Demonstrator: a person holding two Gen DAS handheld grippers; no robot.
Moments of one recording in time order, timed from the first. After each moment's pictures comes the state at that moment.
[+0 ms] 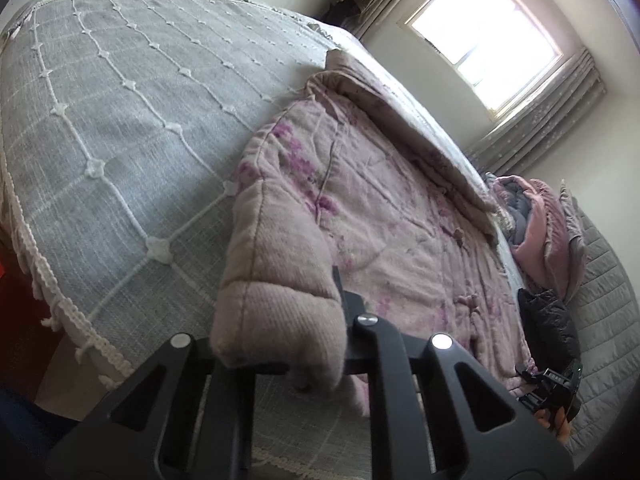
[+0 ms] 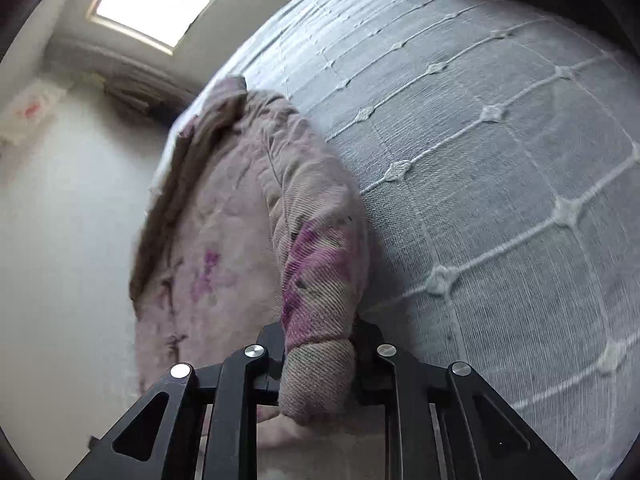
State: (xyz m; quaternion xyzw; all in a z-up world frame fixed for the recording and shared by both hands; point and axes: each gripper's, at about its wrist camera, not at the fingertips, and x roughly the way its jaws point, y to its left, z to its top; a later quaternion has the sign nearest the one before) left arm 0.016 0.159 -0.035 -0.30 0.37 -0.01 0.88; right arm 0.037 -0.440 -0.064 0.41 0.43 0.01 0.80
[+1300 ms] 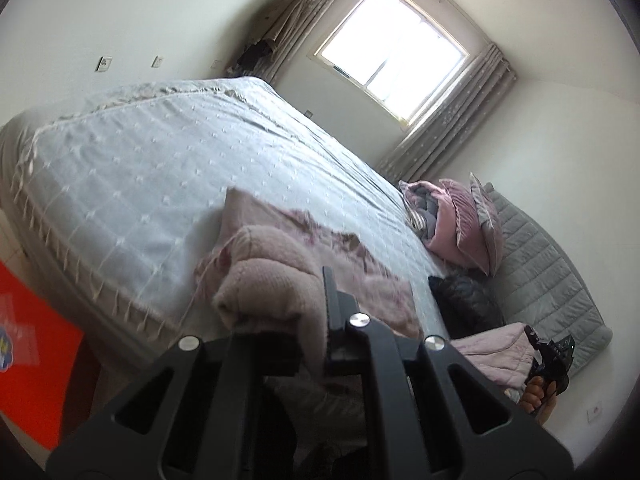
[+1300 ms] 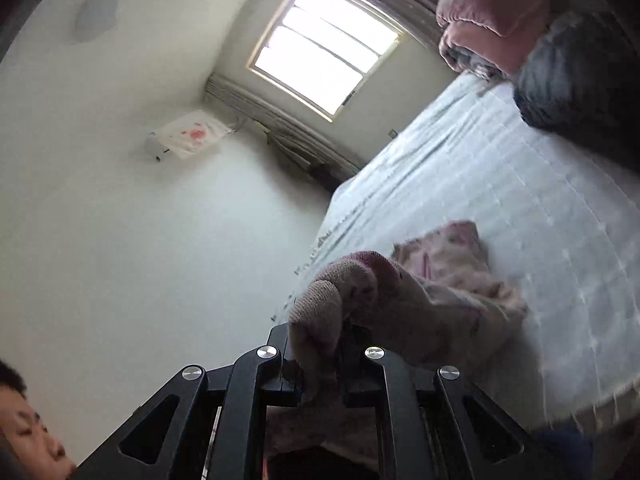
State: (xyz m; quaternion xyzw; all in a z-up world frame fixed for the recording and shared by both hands) left arm -0.099 0.220 0.159 -0.26 0.29 -0.13 0.91; right arm -0.152 -0.423 0.141 0.42 0.20 0.18 0.87
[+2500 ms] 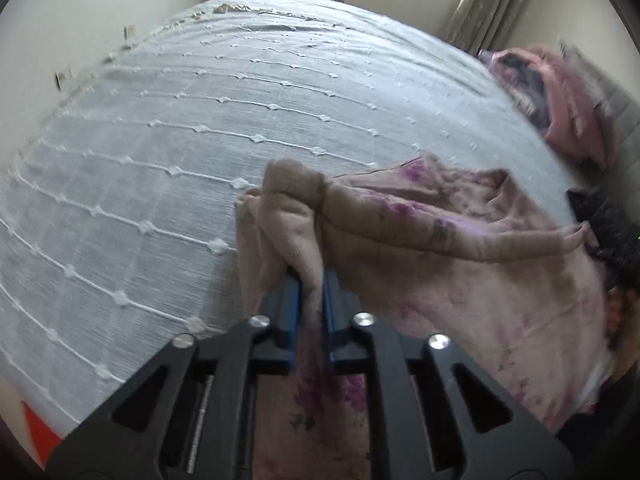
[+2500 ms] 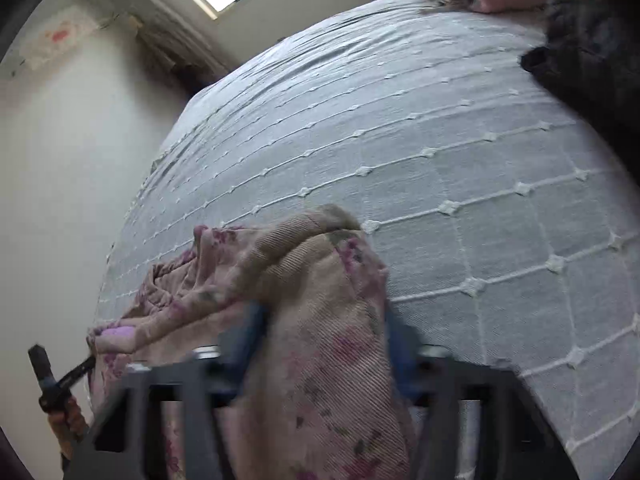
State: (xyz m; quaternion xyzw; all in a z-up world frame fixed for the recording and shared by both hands) left arm 0.200 0.147 0.032 -0.04 0.48 -0.07 0.87; right arm 0.193 -0.414 -0.016 0.26 0.46 0.04 0.85
